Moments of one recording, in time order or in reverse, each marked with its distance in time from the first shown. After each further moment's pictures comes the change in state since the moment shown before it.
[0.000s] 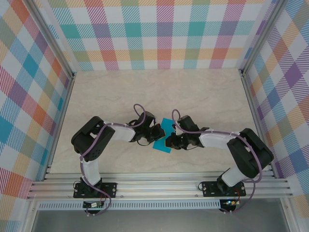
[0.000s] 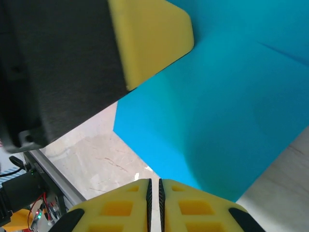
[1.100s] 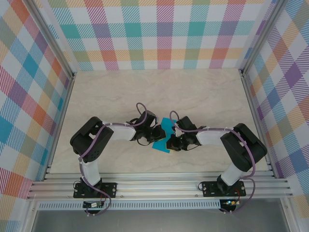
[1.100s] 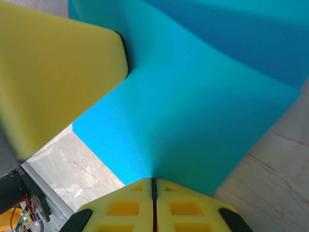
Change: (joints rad) left arm -0.013 -0.019 0.041 -0.124 0.019 0.092; right arm -0.011 0.084 0.023 -0.042 -0.007 -0.034
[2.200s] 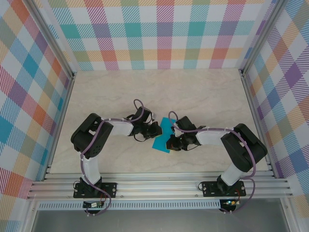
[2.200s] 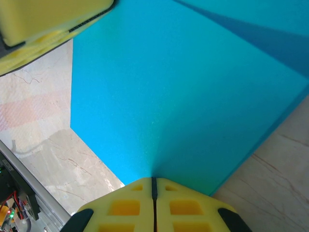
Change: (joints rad) left arm 0.107 0.046 0.036 -0.024 0.089 0.118; right arm 0.000 -0.007 0.010 -0.029 0.019 -0.053
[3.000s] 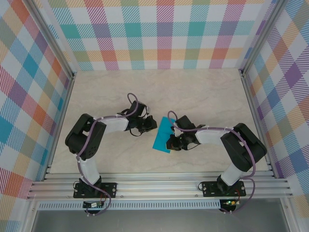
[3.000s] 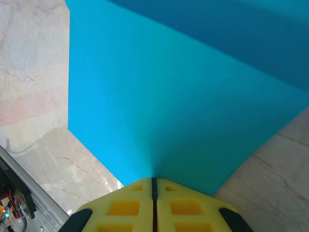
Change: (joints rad) left arm 0.072 -0.082 0.046 -0.118 -0.051 0.068; right arm 0.000 0.008 0.029 -0.049 0.007 -0.019
